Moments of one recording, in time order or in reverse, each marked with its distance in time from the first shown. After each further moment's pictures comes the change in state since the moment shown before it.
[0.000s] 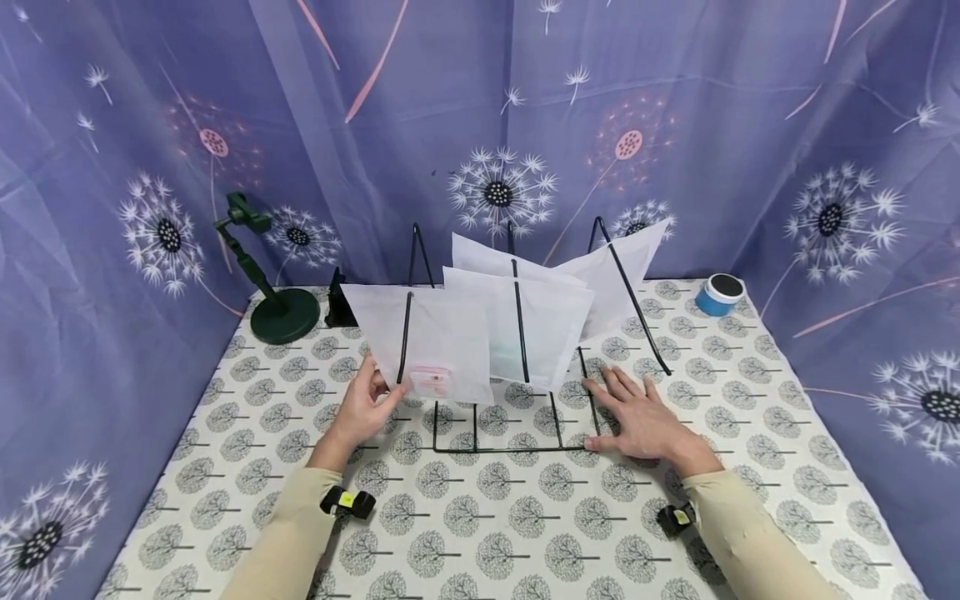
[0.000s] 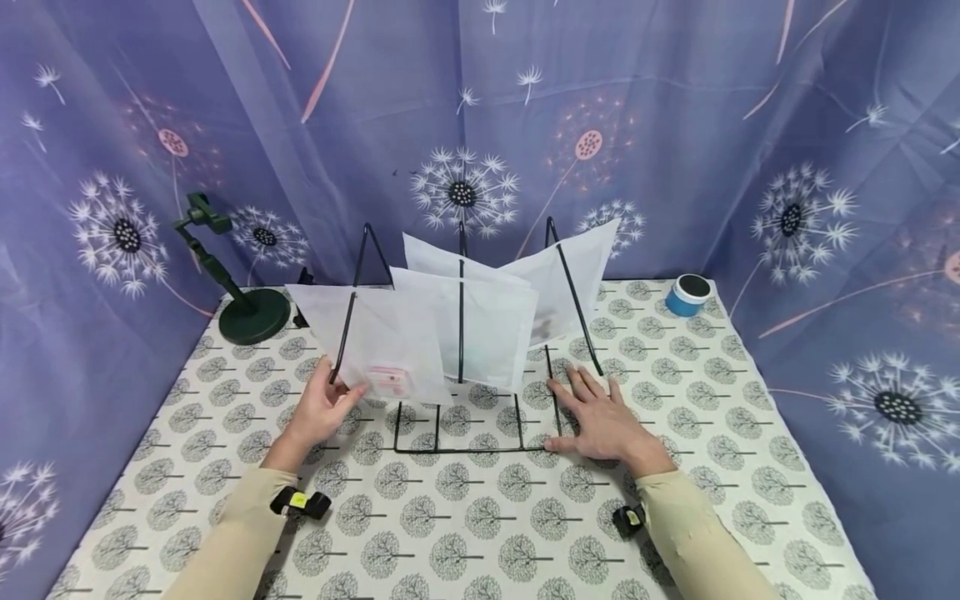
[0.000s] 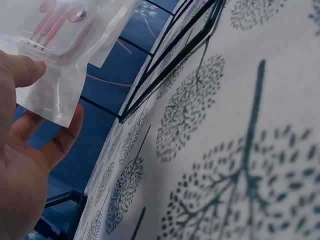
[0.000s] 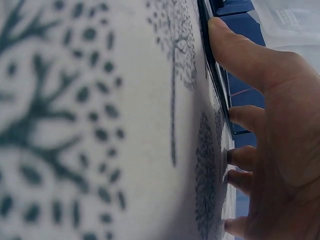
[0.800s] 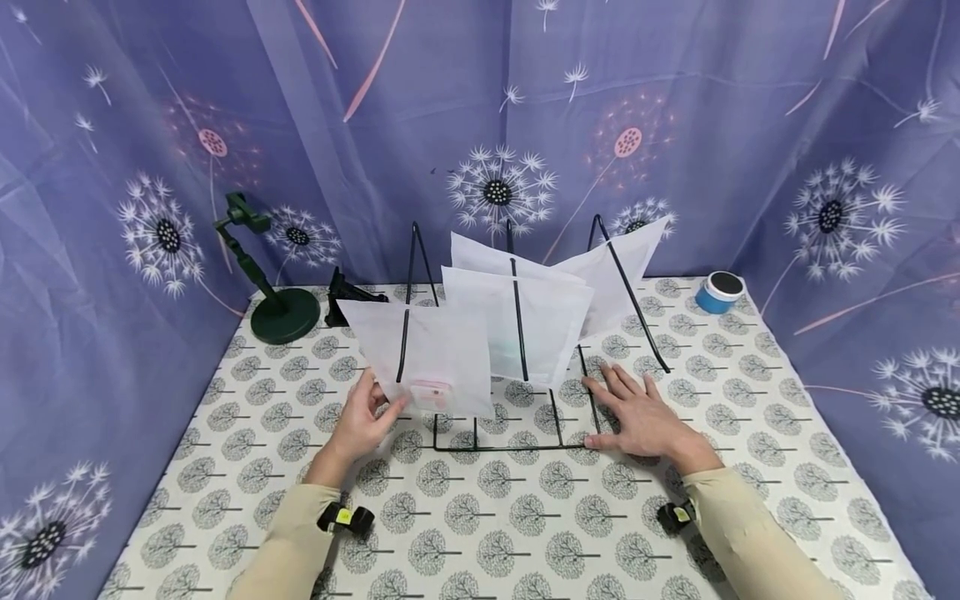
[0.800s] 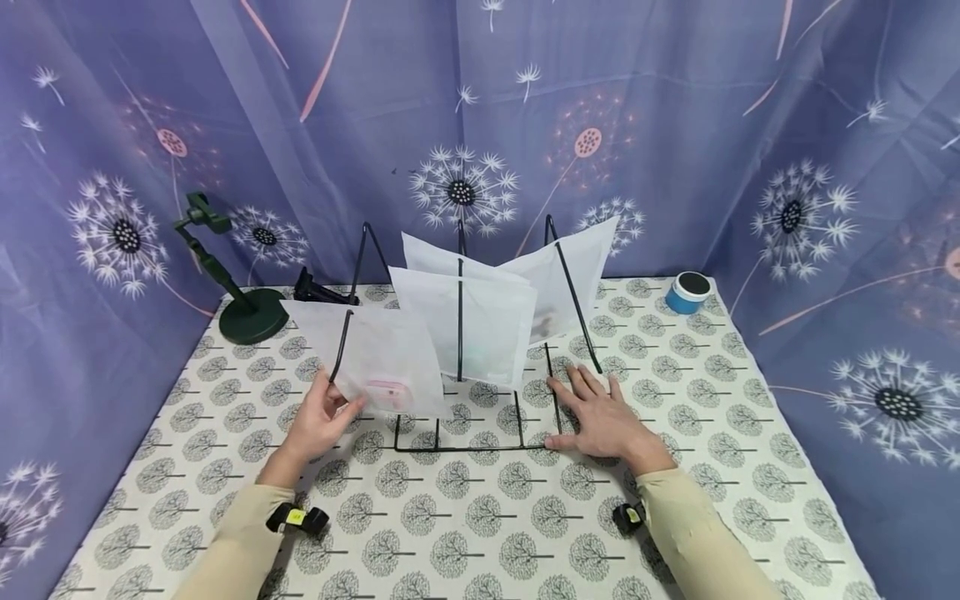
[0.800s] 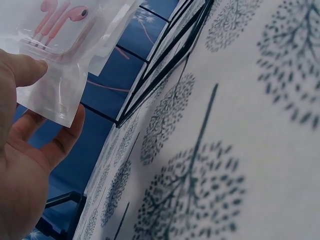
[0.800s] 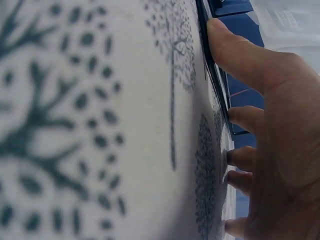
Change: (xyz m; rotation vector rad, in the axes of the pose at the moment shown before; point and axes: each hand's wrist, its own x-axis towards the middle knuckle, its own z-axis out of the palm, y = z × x) left_hand -0.015 0.006 0.003 -0.024 -0.009 0.042; right_hand 0.000 0.000 0.000 0.009 -0.010 0.004
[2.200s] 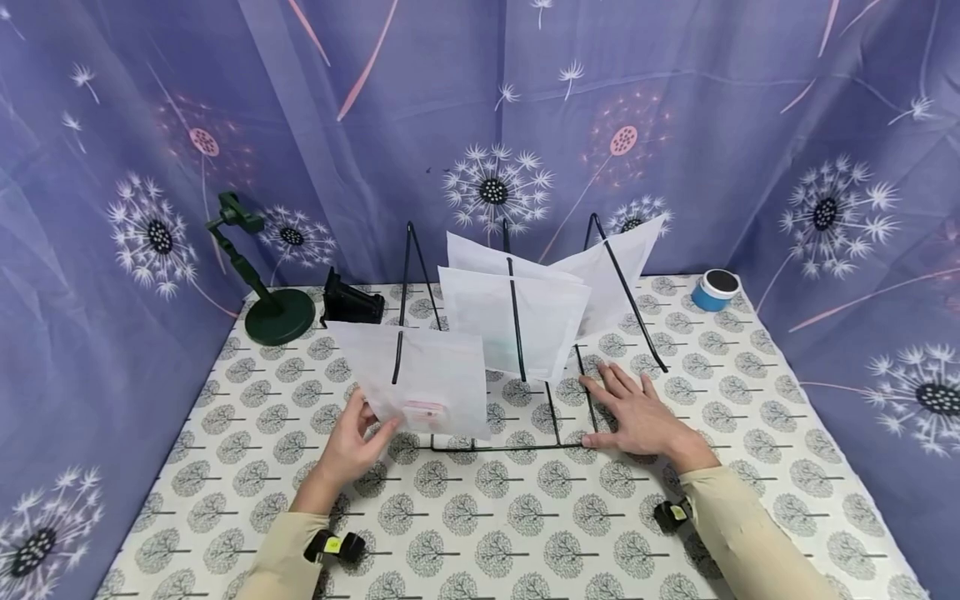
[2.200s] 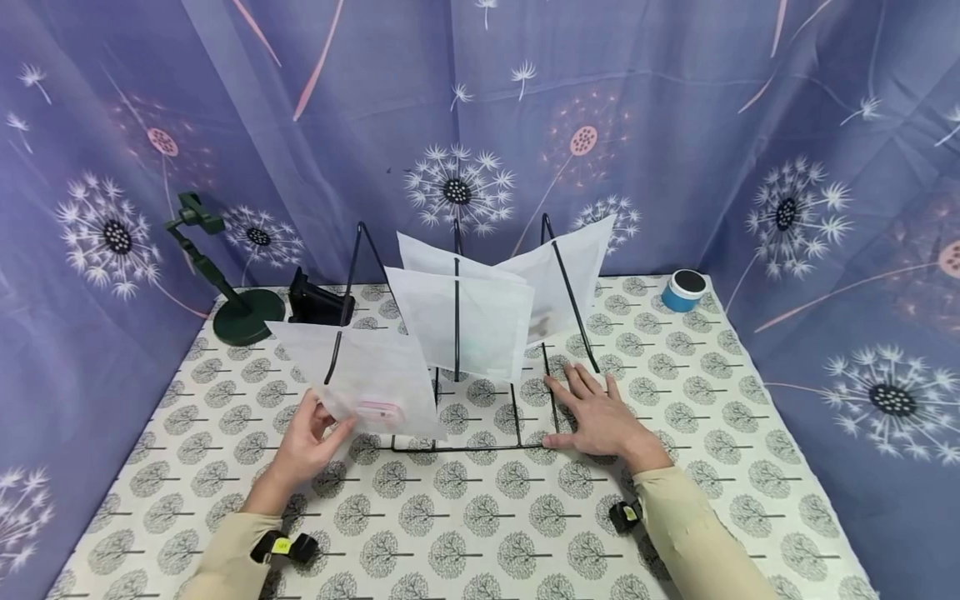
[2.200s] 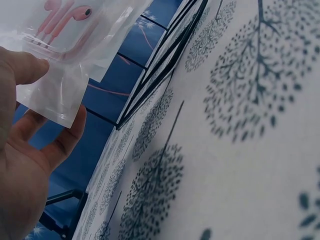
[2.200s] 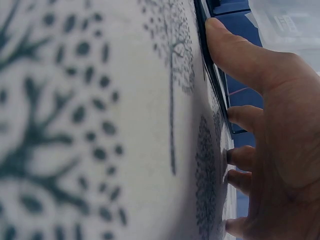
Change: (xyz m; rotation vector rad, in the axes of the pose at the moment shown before) left_hand -0.030 -0.017 0.002 -0.067 -0.006 0.031; right_hand 0.000 0.001 0.000 0.000 0.005 -0.001
